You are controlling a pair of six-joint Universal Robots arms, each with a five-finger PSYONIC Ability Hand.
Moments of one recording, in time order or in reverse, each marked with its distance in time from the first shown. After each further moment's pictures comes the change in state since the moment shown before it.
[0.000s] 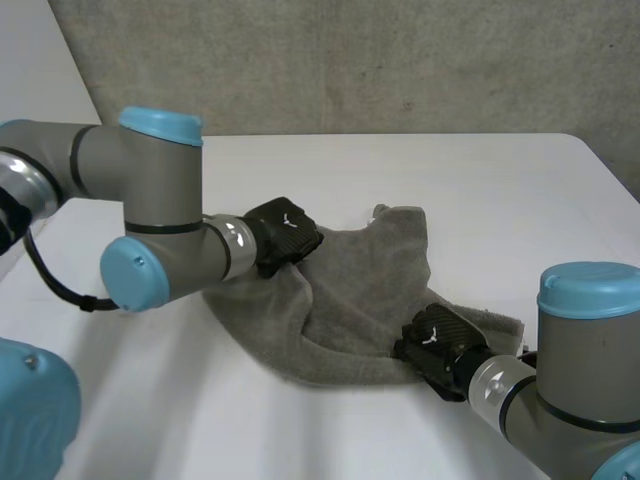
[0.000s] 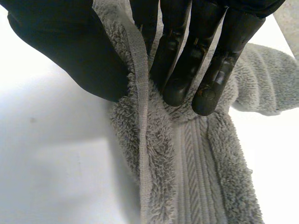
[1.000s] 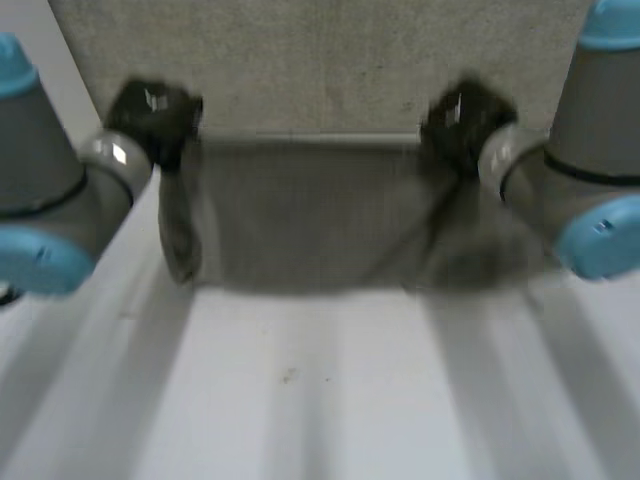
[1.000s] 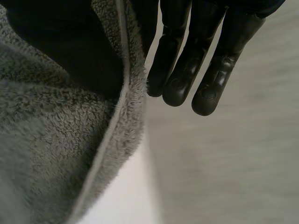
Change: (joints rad) left arm 0.146 0.440 -0.380 0.481 -0.284 -0.311; right arm -0.008 0.166 -0.952 0.287 0.160 -0.128; left_hand 0.013 0.008 0.008 0.009 0.014; right_hand 0.000 0.009 0.005 0.006 0.002
